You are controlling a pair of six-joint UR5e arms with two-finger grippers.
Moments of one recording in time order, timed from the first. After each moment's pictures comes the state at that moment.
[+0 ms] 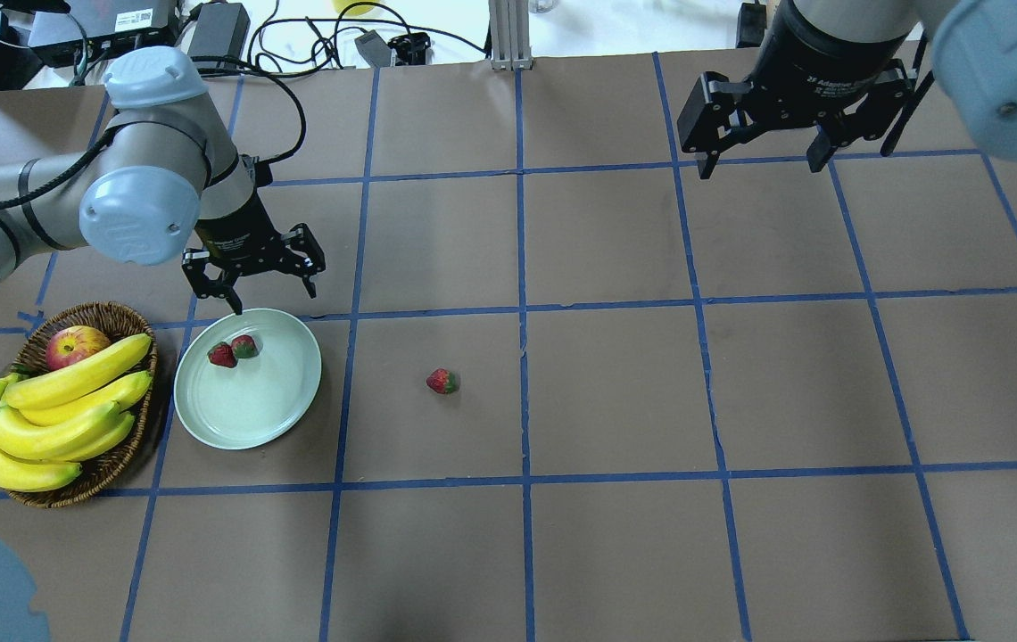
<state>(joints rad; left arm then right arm) -1.50 -1.88 -1.74 -1.29 1.57 -0.16 1.64 -1.59 1.52 -1.60 -1.58 0.04</state>
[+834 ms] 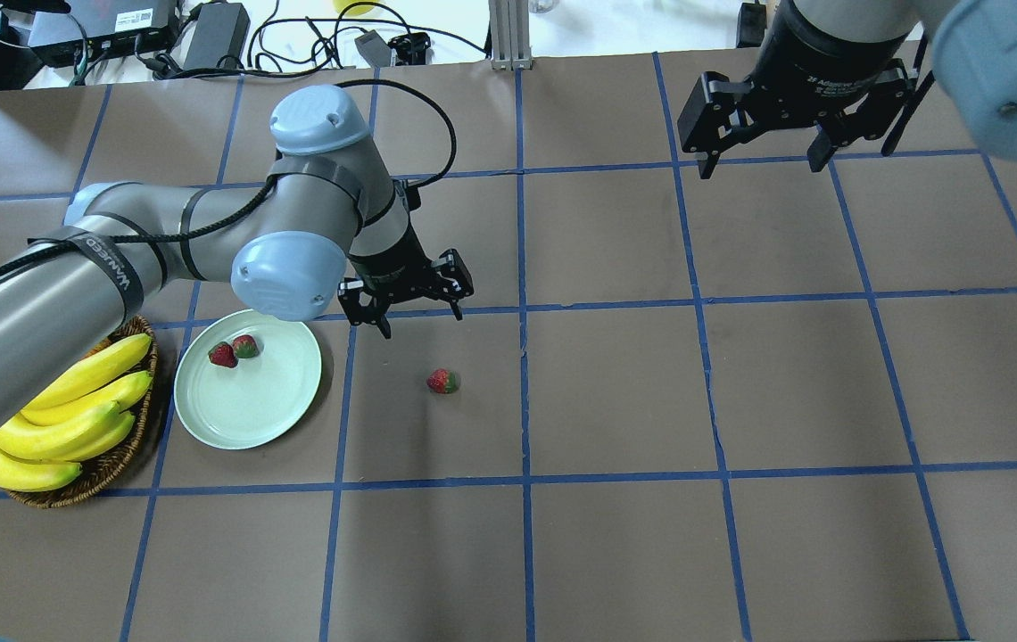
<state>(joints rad) -1.74 -1.90 -1.84 -1.15 1.42 -0.39 1.64 -1.59 1.52 -1.60 -1.58 0.04</state>
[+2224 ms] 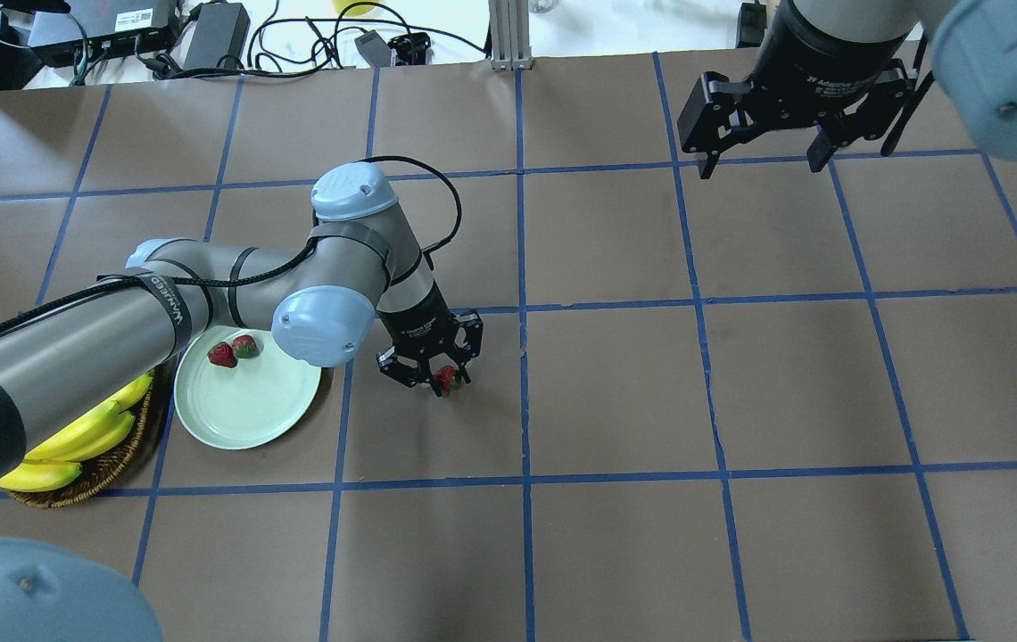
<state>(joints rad) -1.75 -1.98 -1.90 -1.10 1.34 -0.56 1.64 -1.59 1.52 -1.60 -1.58 0.04</state>
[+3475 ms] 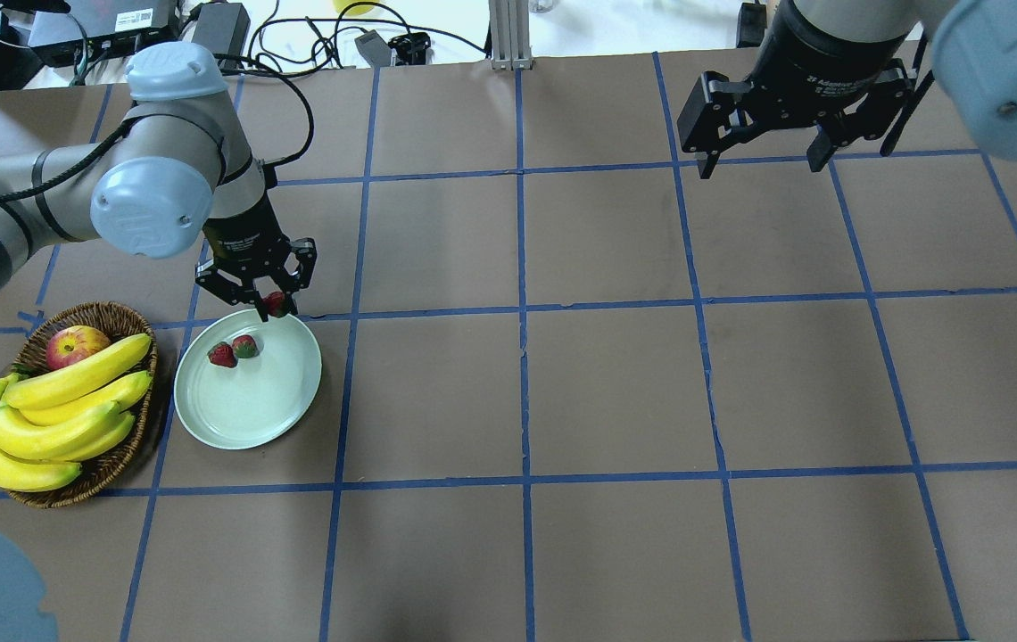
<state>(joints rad) -1.47 -1.89 -1.76 -1.35 1.65 -0.23 1.64 -1.59 1.52 -1.60 -1.58 0.04</state>
